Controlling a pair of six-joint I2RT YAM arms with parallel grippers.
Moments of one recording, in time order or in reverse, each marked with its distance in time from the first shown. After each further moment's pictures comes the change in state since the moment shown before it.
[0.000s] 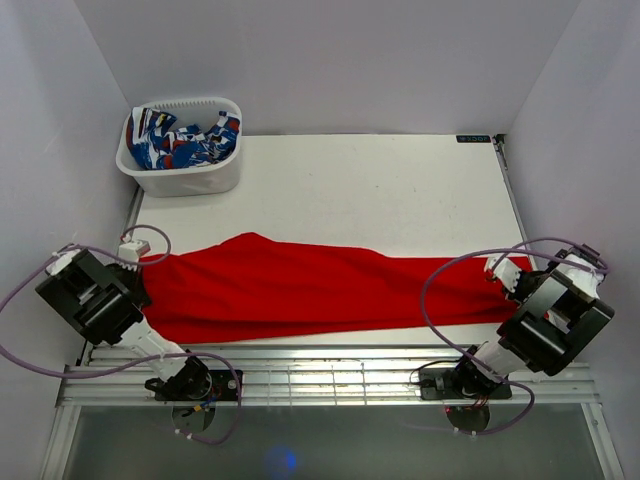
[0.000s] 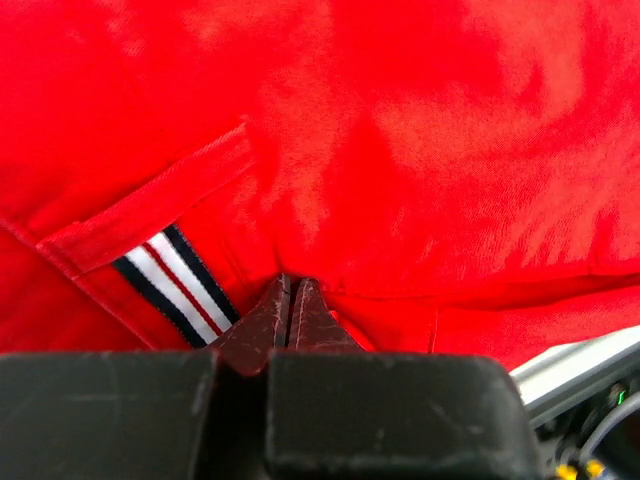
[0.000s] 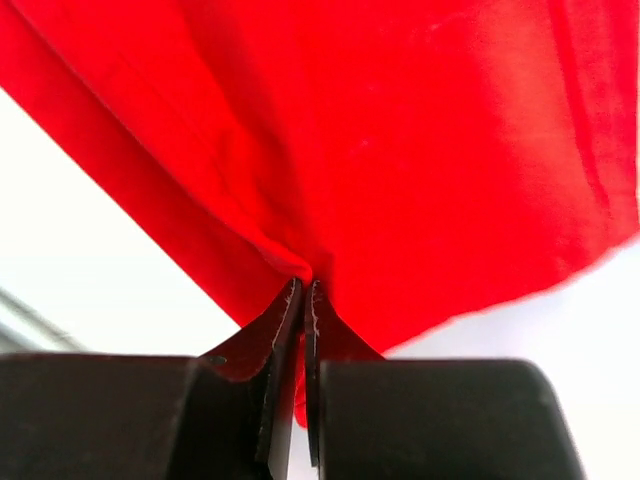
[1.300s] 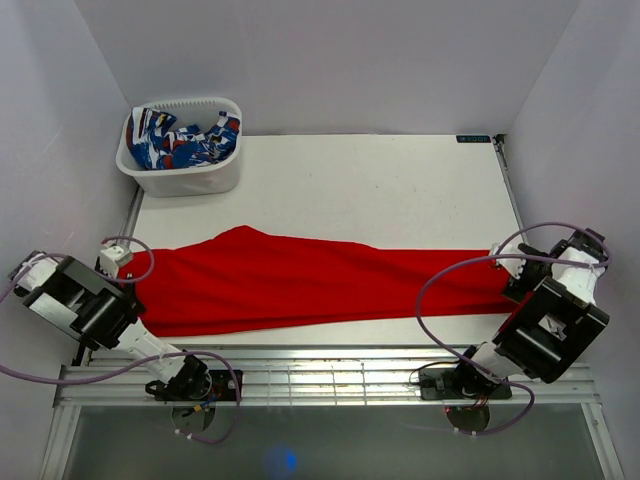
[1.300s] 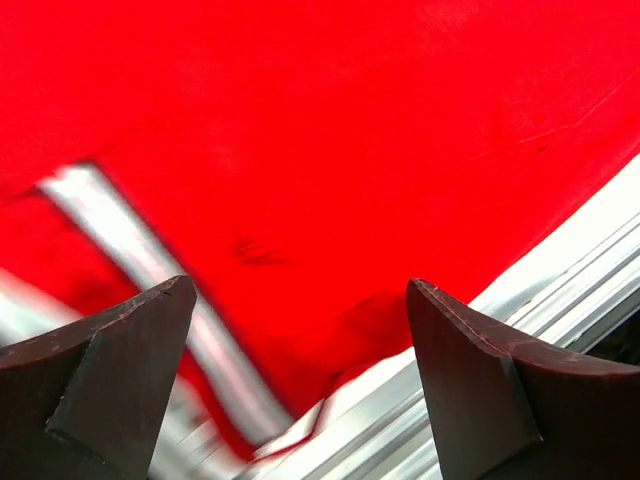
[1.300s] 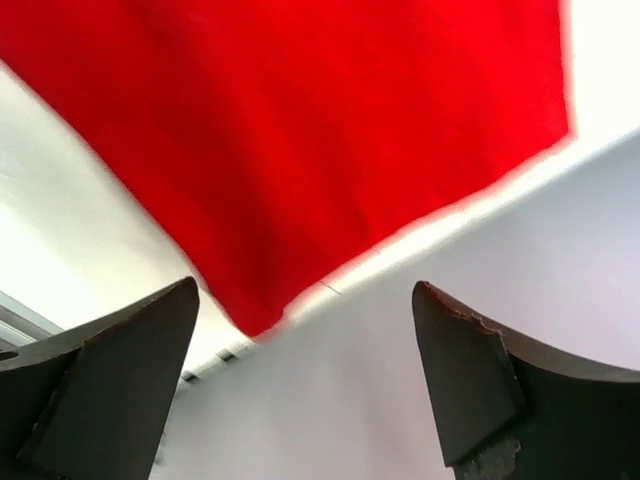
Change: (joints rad) left arm 0.145 0.027 0.097 -0.246 0.125 0.459; right arm 0.071 -0.043 0.051 0.040 0.036 0.087
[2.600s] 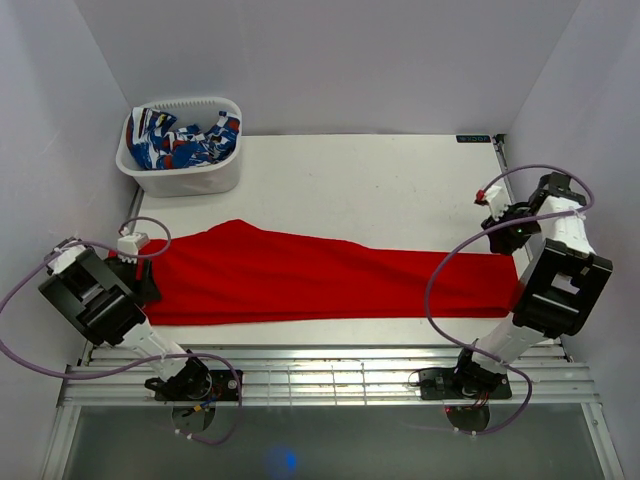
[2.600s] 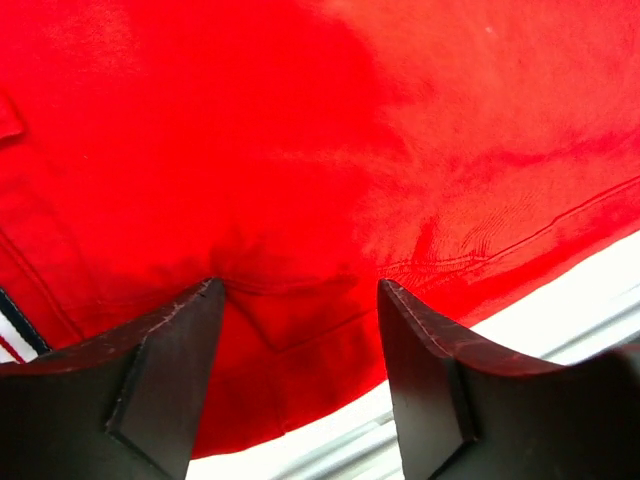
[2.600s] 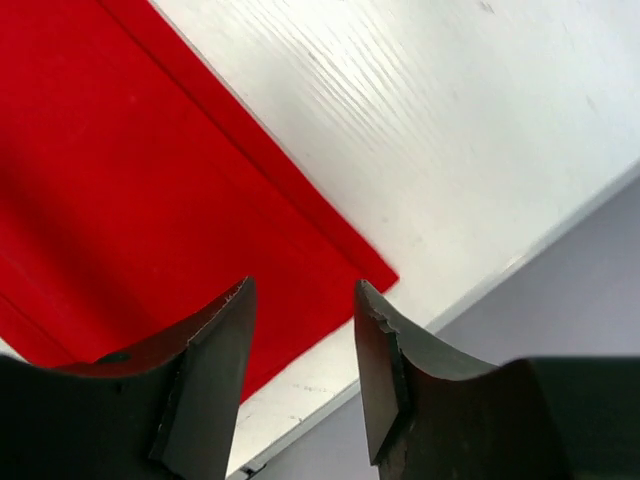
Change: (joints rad) left arm -0.184 -0.024 -0.049 0.227 -0.087 -0.587; right arm 0.274 0.289 0.435 -0.089 -0.122 0.623
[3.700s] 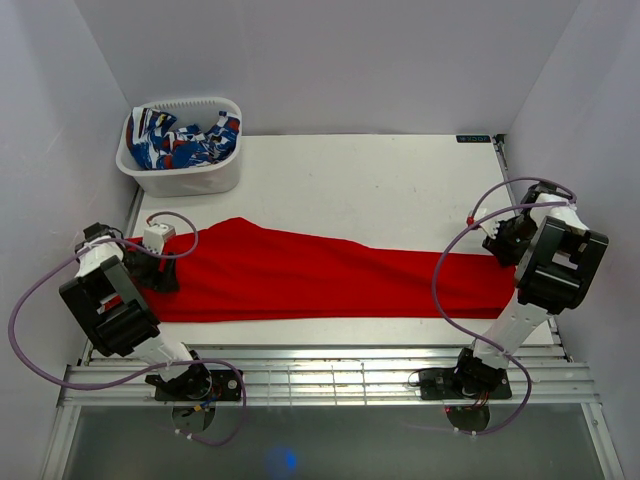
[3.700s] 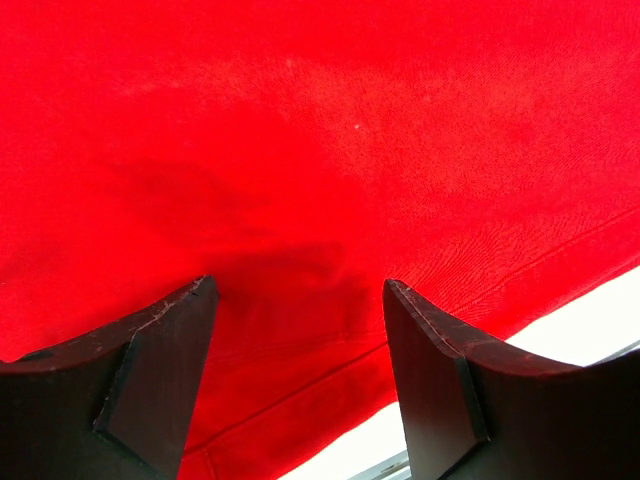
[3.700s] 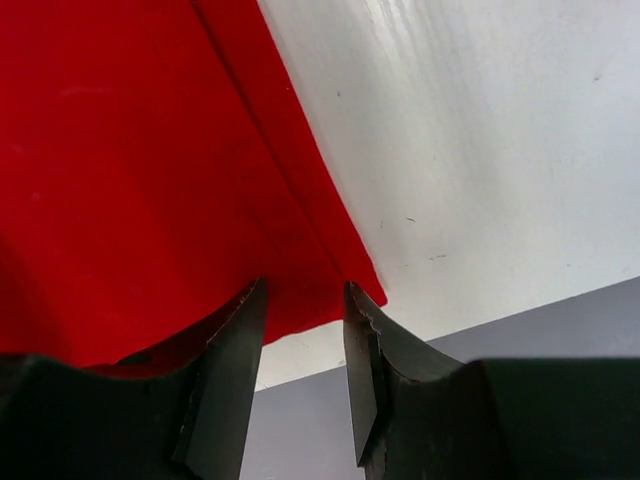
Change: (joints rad) left arm -0.208 -0.148 -0.108 0.151 -0.026 -0.085; right arm 0.028 0.184 0.013 -0.006 0.220 -0.332
